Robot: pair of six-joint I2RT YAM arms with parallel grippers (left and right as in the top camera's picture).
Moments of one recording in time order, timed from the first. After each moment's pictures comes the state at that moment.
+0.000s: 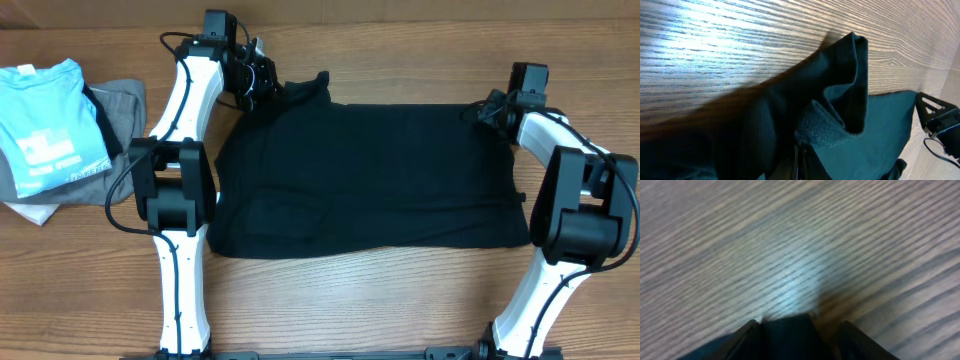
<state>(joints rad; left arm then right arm) -0.08 2.51 2.22 -0.95 0.64 -0.42 -0.17 2.16 1.41 -0.20 0.10 0.36</state>
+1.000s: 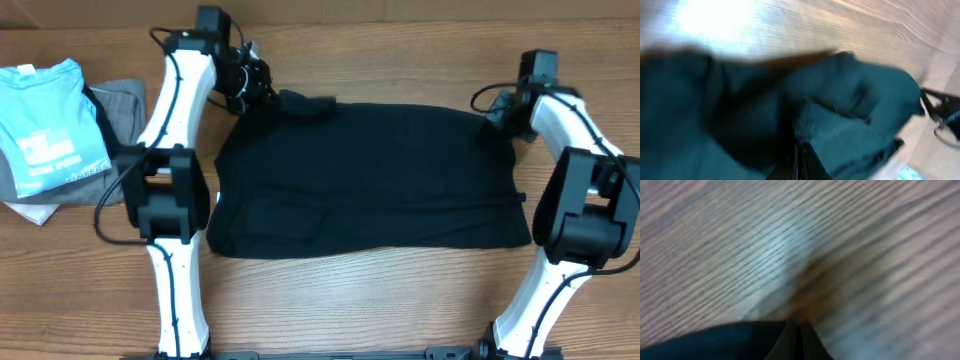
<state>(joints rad) -0.07 2.41 2.22 -1.17 0.62 -0.36 -0.19 2.17 1.60 -0.64 0.10 0.38</state>
